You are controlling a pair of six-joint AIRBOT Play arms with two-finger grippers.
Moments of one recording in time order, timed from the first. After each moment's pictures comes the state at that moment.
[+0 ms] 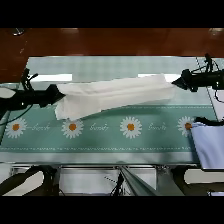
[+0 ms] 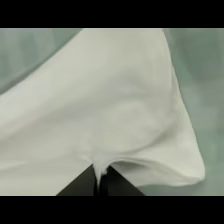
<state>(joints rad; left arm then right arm) 0.16 -1.21 0.82 0.72 -0.84 -1.36 -0.35 -1.57 1.28 -0.77 1.11 1.29</state>
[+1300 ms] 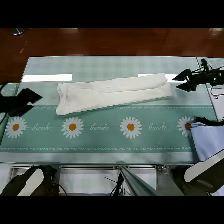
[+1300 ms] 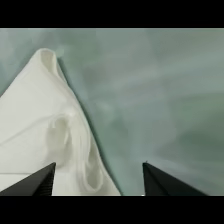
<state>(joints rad) 0.38 -0.92 0.75 1.07 -1.00 -1.58 -0.45 -2.02 1.68 -0.77 1.31 1.32</state>
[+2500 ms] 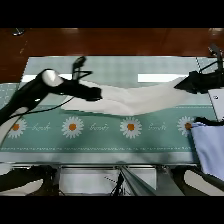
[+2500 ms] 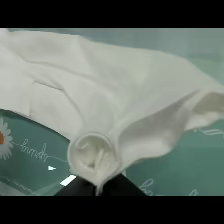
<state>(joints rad) -0.42 -1.37 1.13 0.92 -0.92 -1.43 -0.31 -1.21 1.18 -0.84 1.42 1.27</state>
